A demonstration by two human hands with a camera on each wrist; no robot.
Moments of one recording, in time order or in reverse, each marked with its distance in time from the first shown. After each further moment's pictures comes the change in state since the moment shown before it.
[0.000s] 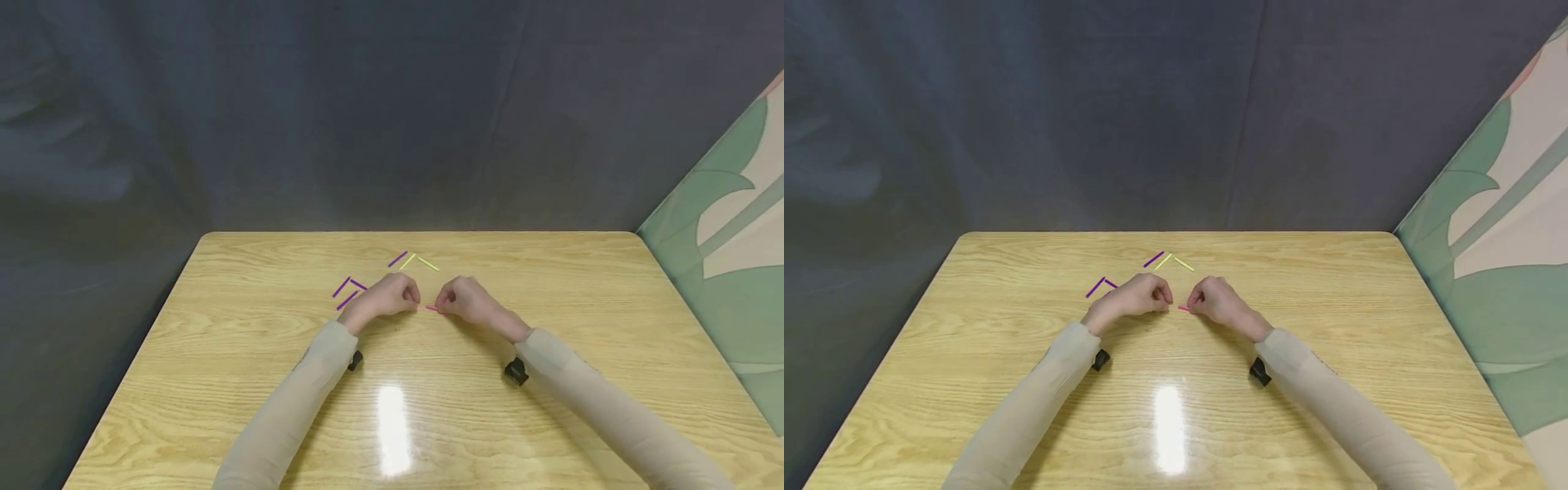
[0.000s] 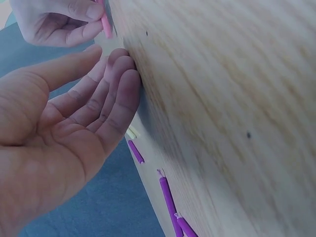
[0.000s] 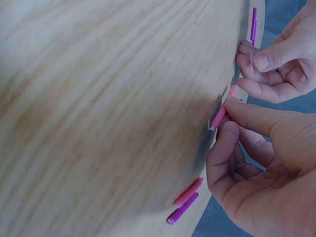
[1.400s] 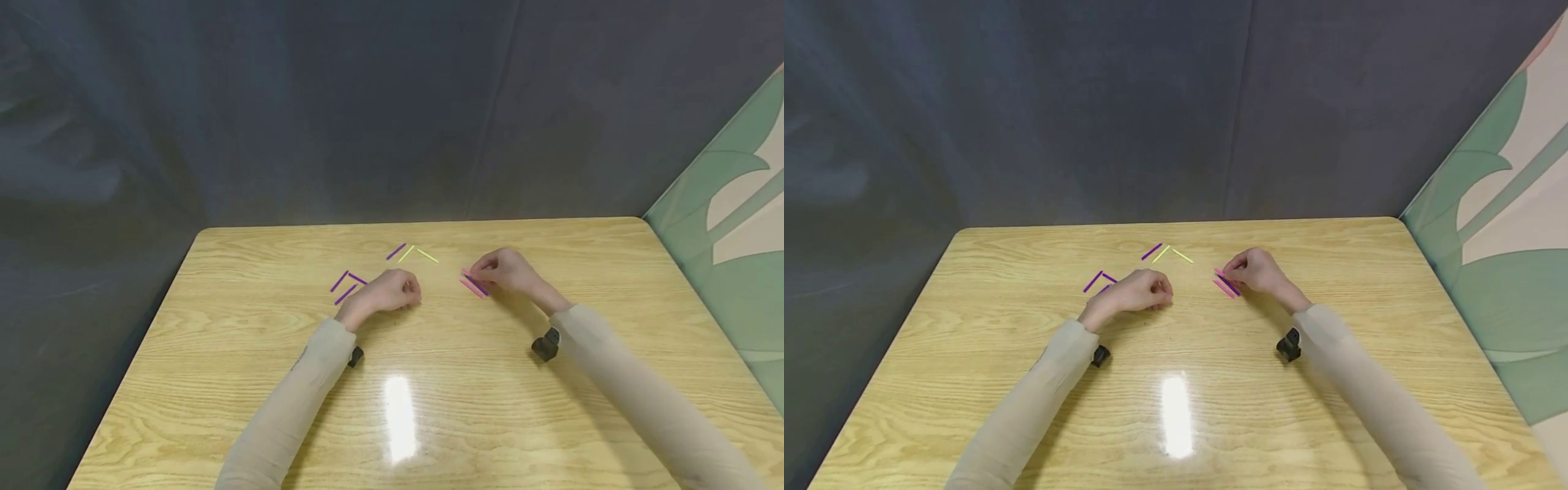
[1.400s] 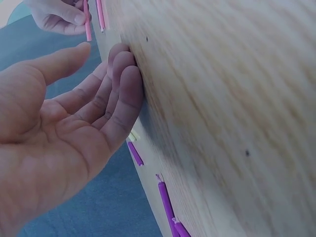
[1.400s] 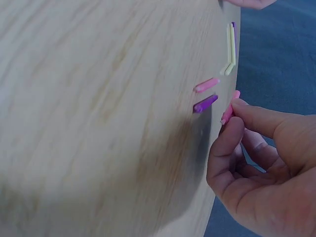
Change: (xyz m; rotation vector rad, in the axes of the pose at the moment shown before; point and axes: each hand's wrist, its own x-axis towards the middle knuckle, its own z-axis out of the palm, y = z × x) left_hand 0.001 -0.002 0.005 -0.108 -0.054 -0.070; right_hand -0.006 0.057 -0.047 0.138 0.081 0.203
